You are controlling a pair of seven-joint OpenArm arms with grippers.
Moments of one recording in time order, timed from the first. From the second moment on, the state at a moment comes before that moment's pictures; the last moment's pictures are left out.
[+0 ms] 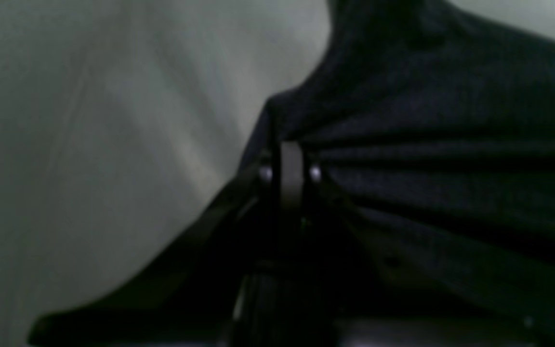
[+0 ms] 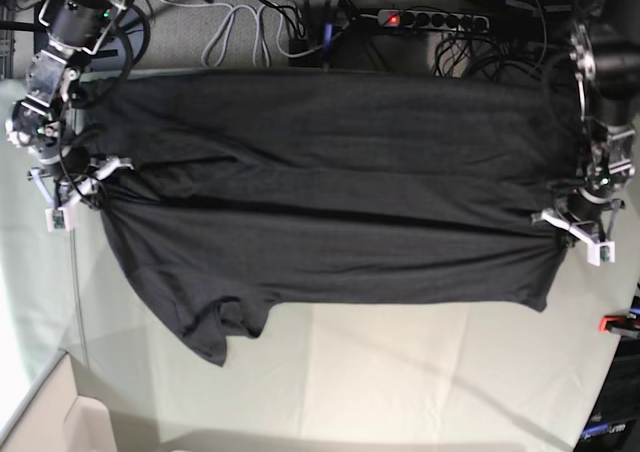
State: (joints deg) left arm -18.2 -25.5 -6.7 25.9 -12.1 -20.5 -4.5; right arm -0.1 7.3 38.1 69.0 -10.5 40.0 -19.9
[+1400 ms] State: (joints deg) left arm -2.1 -17.2 -27.1 62.3 -10.3 -20.1 16.3; right arm -7.3 6.5 38.0 78.1 -10.7 40.0 -19.9
